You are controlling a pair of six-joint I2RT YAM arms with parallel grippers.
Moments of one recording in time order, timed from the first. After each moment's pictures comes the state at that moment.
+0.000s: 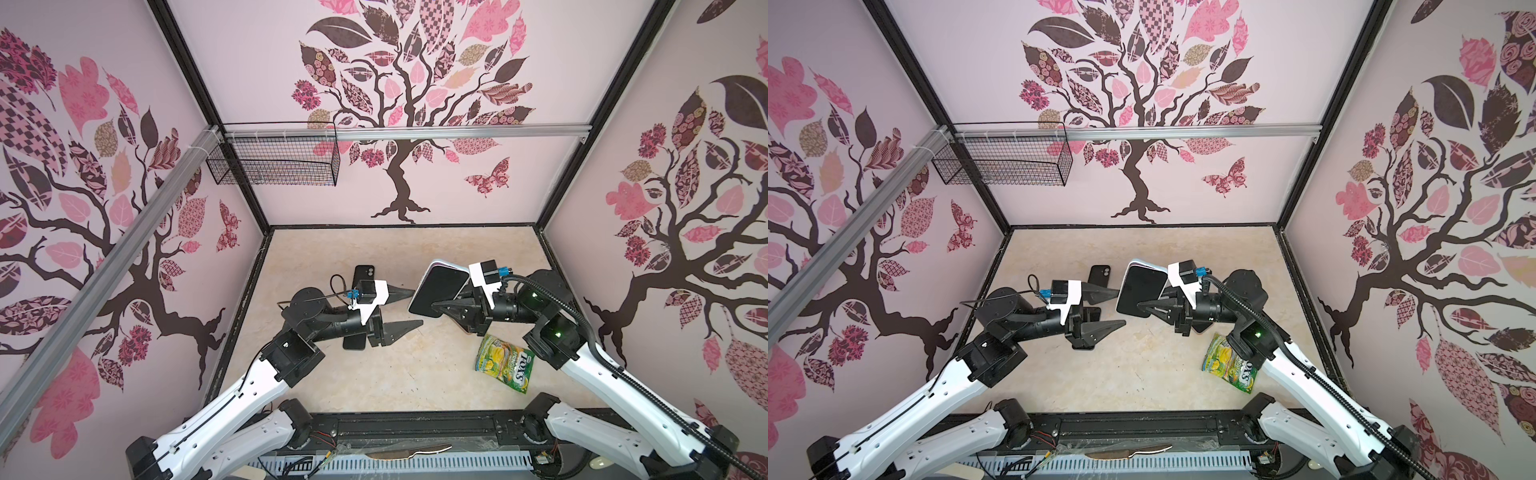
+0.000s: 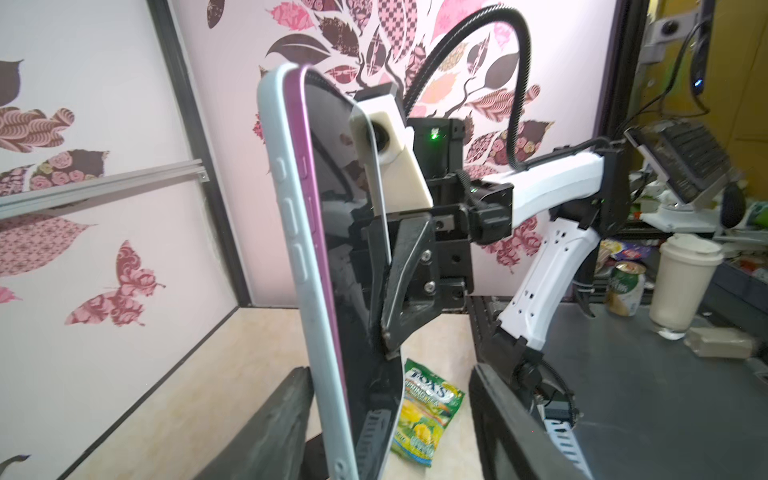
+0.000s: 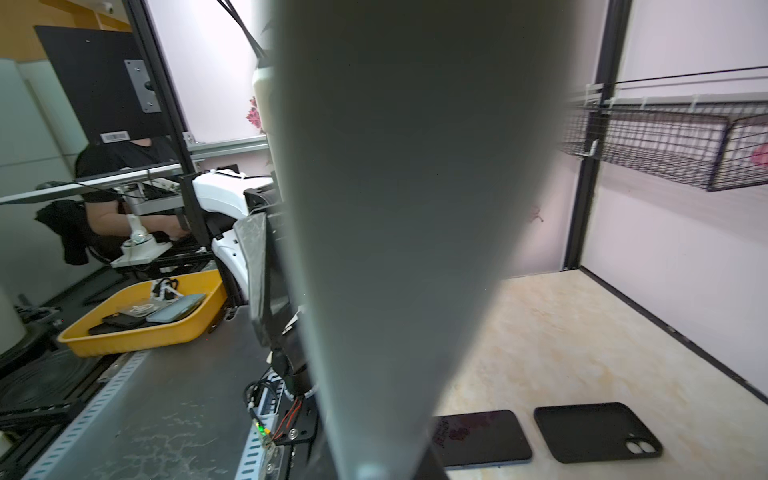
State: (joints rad) left arm -0.77 0.86 0.85 0.19 0.67 0.00; right arm 0.62 0.92 0.87 0.20 -0.93 0.20
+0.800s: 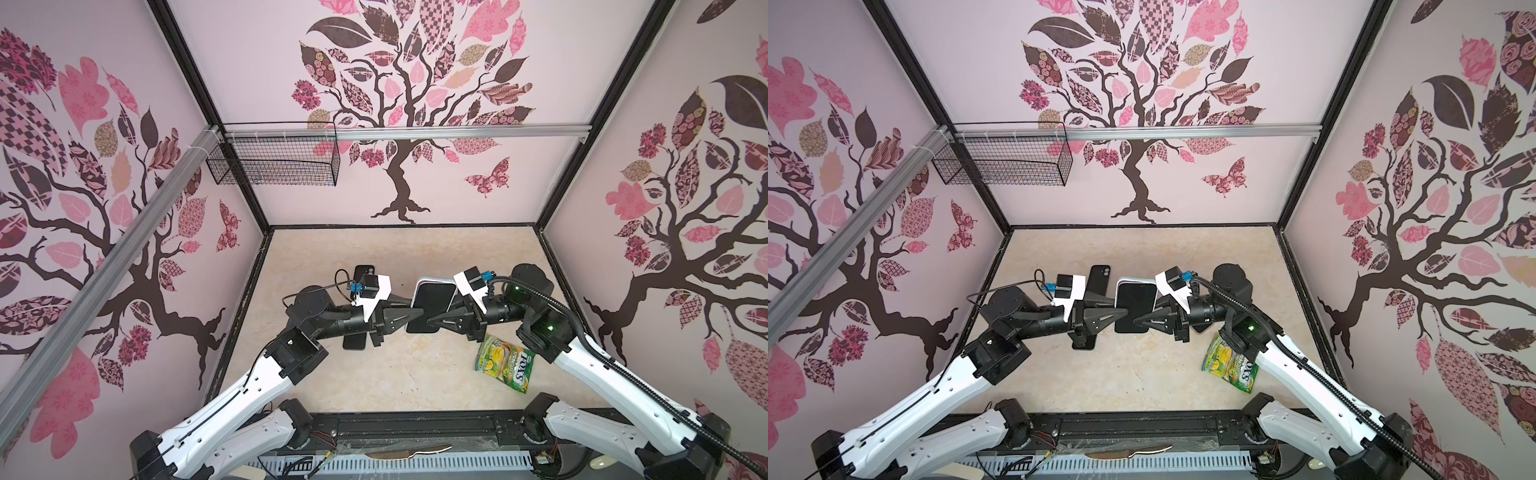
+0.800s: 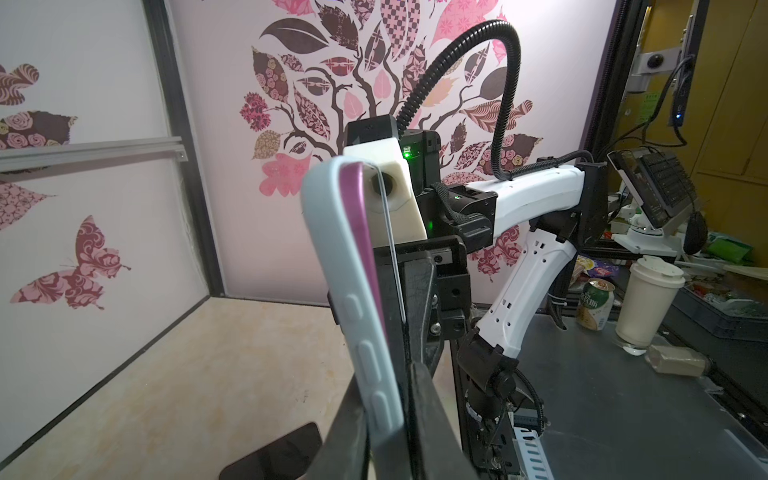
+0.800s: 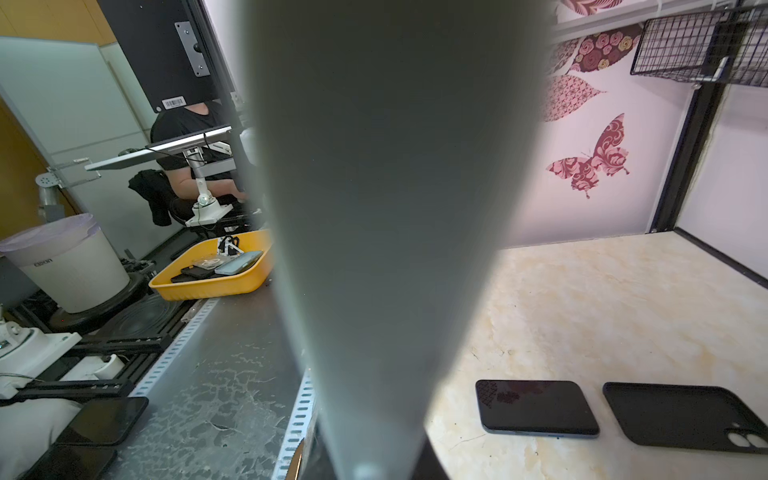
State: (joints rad) left arm -0.77 0.90 0.85 0.20 0.69 -0.10; right arm 0.62 0.97 0.90 0.04 -1.05 0.08
